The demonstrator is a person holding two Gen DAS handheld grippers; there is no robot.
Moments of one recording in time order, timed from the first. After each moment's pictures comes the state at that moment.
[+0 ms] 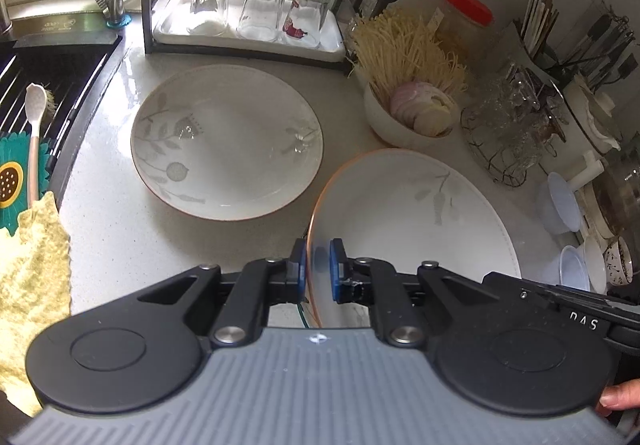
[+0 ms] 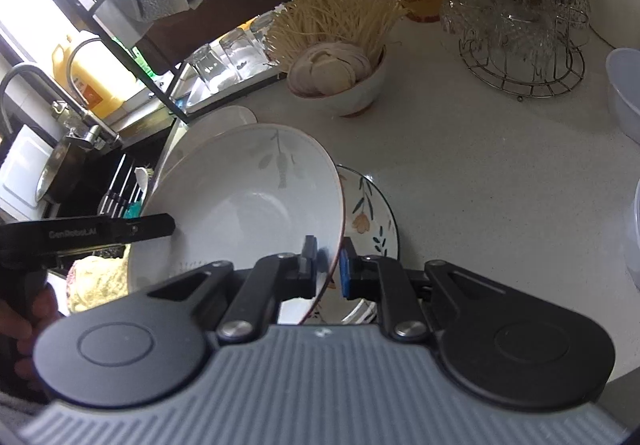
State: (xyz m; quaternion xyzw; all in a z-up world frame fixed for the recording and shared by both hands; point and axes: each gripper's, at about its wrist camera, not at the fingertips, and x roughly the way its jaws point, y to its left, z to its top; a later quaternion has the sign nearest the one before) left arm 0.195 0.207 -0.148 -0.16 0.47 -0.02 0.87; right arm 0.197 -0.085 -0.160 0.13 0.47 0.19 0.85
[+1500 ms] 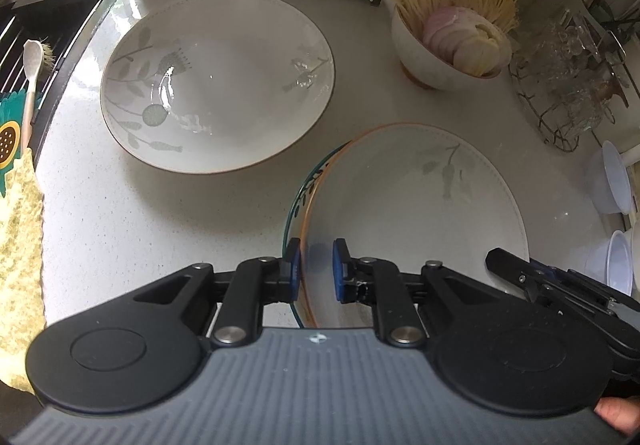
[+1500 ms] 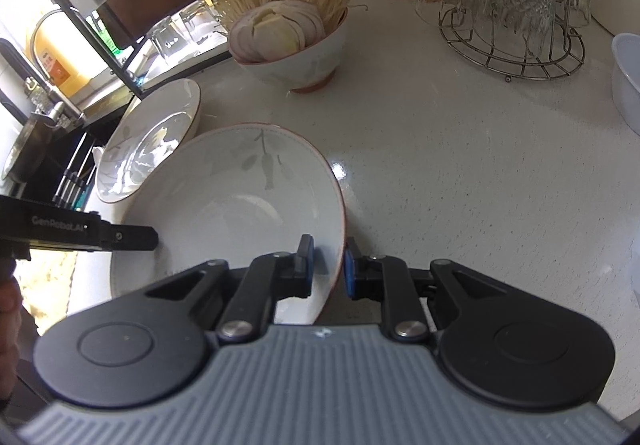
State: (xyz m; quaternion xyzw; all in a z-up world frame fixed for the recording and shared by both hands) left arm 0.230 0.176 -0.194 -0.14 0.56 0.03 0.82; right arm 0.218 -0.090 -0.206 0.09 0.48 0.17 0.86
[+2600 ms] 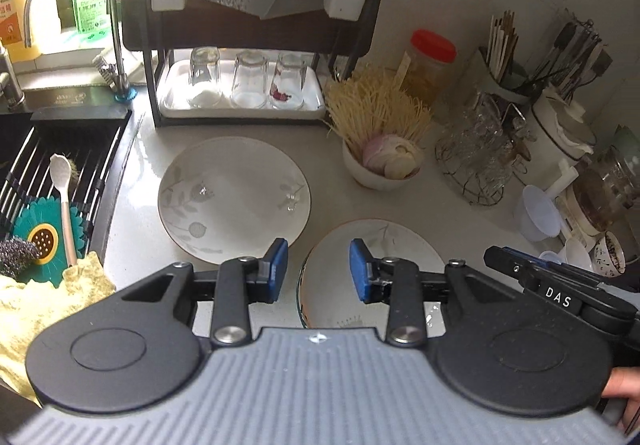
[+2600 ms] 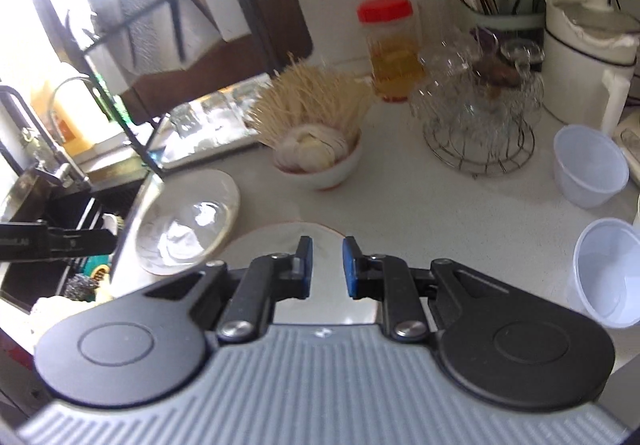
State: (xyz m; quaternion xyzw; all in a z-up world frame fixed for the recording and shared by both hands) left arm 0.158 0.207 -0.068 -0.11 0.42 -0.03 0.90; right arm 0.170 -0.067 -0.097 0.09 0.38 0.12 0.91
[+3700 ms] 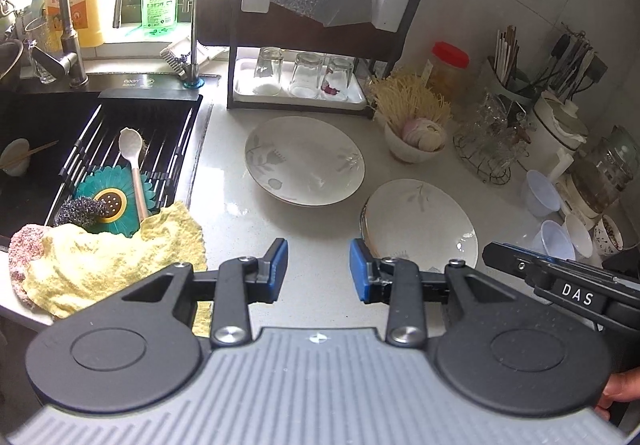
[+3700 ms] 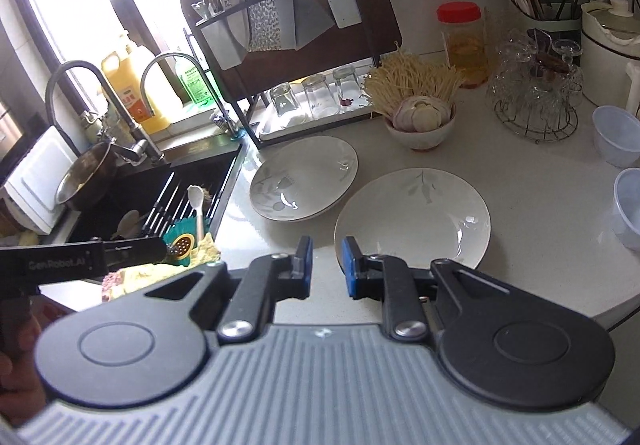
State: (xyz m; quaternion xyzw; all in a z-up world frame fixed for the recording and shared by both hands) left arm 0.028 0.277 -0.053 -0.11 0.41 -0.01 0.91; right arm 0.070 0.012 -0.071 0.11 0.37 0.17 0.91
